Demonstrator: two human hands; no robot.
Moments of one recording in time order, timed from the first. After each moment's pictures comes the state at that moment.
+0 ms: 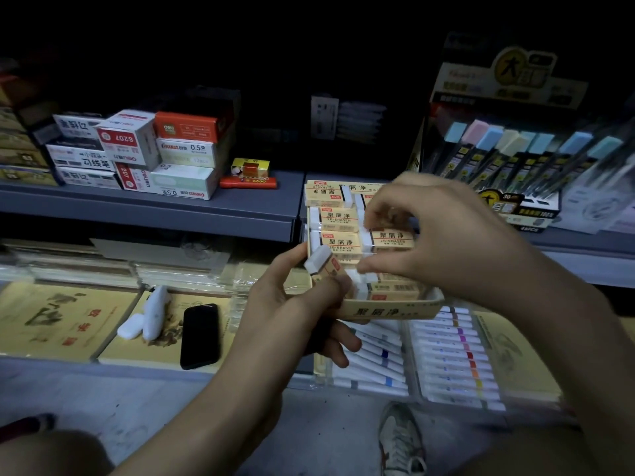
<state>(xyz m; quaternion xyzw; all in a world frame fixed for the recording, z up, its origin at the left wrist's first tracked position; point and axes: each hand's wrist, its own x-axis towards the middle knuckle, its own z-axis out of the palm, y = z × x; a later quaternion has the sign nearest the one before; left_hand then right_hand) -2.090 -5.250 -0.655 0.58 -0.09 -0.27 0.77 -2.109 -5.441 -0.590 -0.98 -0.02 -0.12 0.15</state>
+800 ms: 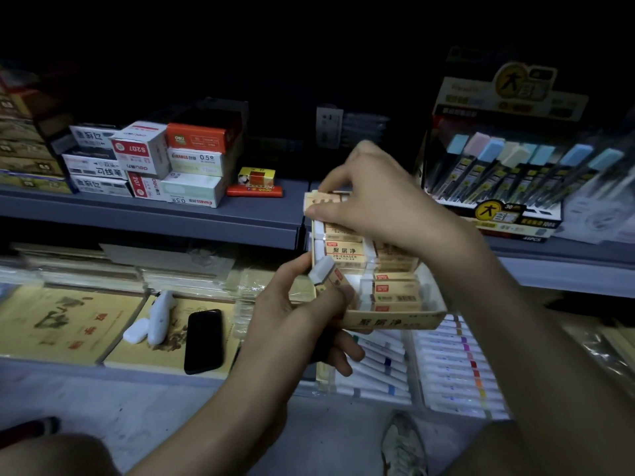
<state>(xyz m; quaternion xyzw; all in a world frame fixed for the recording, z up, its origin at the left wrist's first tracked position) -2.092 -5.251 -0.655 0.58 -0.08 -0.26 0.77 -2.031 -5.415 -0.590 -0.98 0.03 -0.12 0.16</state>
